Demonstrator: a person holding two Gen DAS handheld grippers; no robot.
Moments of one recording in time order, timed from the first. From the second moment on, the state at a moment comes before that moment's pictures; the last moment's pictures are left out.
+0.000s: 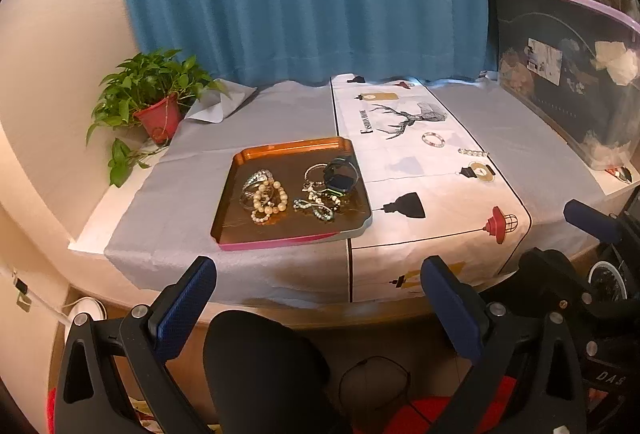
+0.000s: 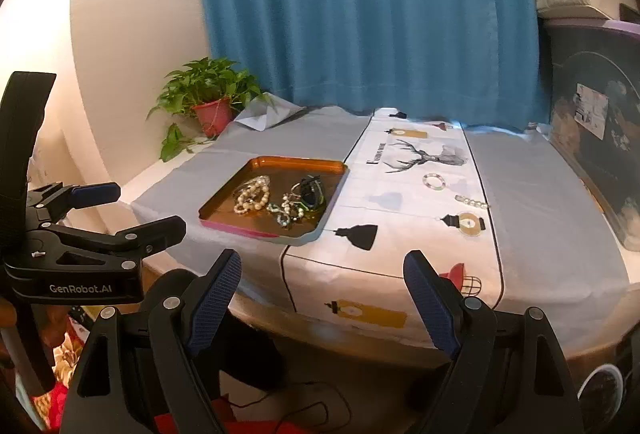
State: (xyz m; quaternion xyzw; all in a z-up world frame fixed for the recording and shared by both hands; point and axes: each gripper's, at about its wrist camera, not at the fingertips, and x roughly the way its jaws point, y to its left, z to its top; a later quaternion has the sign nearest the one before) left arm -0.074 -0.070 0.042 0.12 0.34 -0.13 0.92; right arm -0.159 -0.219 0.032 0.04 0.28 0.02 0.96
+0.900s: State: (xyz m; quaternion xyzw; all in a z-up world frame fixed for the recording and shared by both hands) left arm 0.083 -0.215 0.019 0.12 0.40 -0.21 0.89; right arm -0.065 -0.407 -0.024 0.05 0.35 -0.11 0.93
